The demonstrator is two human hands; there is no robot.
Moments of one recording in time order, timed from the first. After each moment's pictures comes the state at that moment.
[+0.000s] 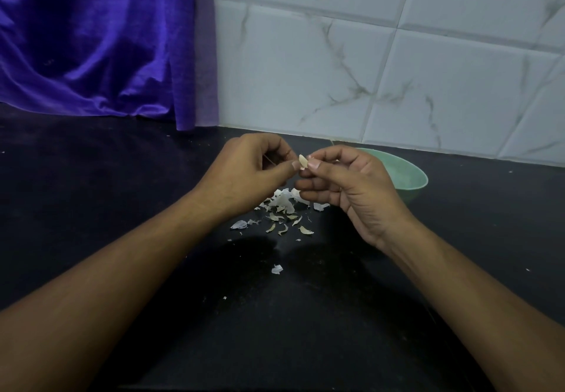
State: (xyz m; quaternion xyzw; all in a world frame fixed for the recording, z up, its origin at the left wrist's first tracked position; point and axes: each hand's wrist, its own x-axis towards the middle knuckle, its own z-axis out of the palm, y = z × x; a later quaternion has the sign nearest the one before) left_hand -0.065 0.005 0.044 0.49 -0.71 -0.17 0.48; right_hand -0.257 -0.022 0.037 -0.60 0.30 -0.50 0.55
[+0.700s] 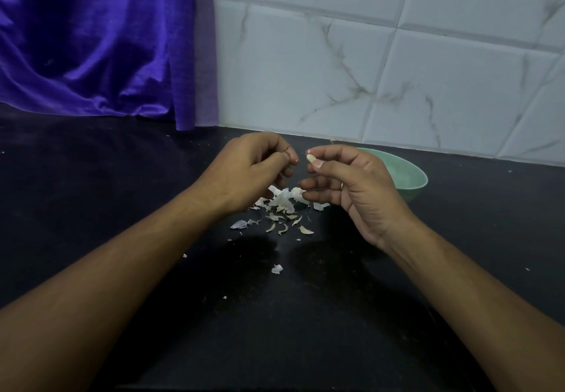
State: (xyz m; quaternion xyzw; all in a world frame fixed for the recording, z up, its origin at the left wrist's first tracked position) left_hand -0.064 0.008 0.049 0.49 -0.69 -0.24 0.47; right_hand -0.258 -0.022 0.039 -0.58 0.31 -0.51 0.55
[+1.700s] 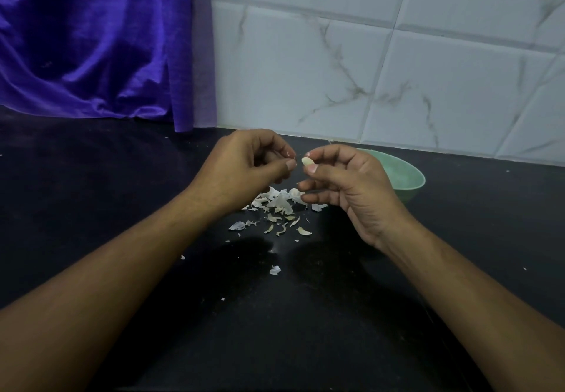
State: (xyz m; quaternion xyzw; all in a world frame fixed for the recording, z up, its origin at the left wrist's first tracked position) left_hand -0.059 0.000 0.044 0.48 -0.70 -0.21 0.49; right_hand -0.258 -0.022 0.038 -0.60 0.30 -0.50 0.54
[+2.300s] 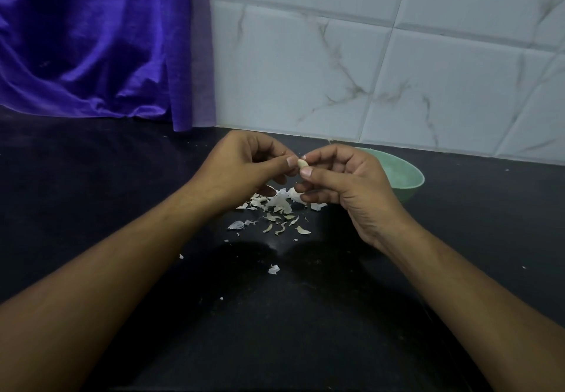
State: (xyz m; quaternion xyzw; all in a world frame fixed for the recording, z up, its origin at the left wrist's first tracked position) left_hand -0.061 0.001 0.046 0.45 -0.68 -0.30 0.49; right_hand -0.259 -0.021 0.036 -0.63 0.31 -0.50 0.51
